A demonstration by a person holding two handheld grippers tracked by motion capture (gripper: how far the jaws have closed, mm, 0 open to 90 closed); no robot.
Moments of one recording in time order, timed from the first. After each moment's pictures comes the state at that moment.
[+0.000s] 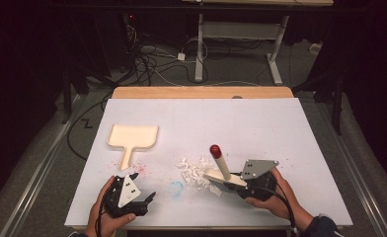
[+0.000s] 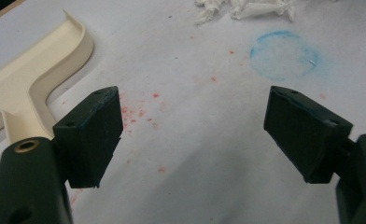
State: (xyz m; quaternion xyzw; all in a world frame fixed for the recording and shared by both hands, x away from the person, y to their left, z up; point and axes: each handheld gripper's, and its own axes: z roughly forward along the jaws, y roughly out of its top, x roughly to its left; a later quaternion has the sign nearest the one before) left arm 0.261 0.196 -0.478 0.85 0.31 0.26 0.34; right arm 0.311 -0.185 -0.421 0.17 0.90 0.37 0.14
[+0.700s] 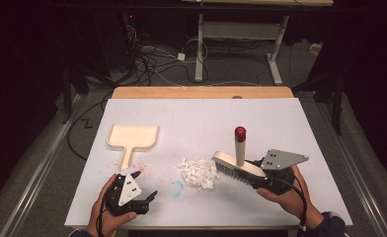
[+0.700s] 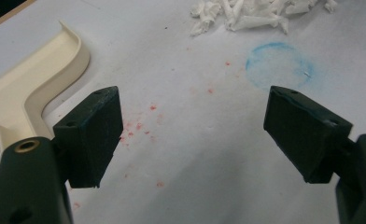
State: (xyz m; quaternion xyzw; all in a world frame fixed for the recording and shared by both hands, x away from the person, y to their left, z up) left arm 0.264 0.194 -0.476 0.85 0.30 0.26 0.36; right arm 0.306 -0.219 -0.385 0.22 0.85 0.44 0.18
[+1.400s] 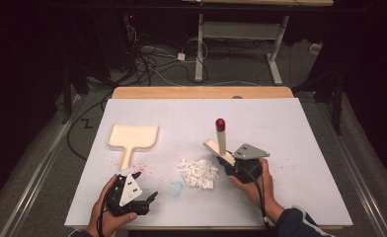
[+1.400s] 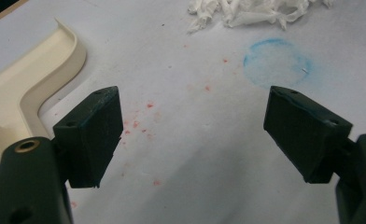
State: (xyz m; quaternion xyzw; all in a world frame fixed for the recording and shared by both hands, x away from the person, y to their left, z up) left arm 0.264 0.192 -0.477 0.85 0.30 0.25 0.35; right arm 0.348 -0.158 -0.448 0.33 0.81 0.42 0.23
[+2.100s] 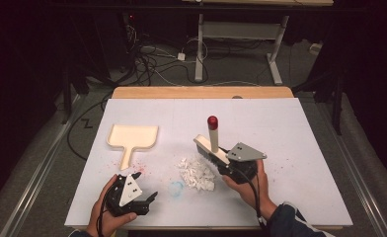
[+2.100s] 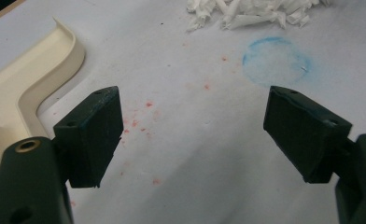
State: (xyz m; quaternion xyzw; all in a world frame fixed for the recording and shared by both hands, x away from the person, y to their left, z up) left arm 0.263 0.193 -0.478 0.85 0.30 0.25 0.35; right arm 0.334 -0.149 -0.420 0.29 0.80 0.46 0.26
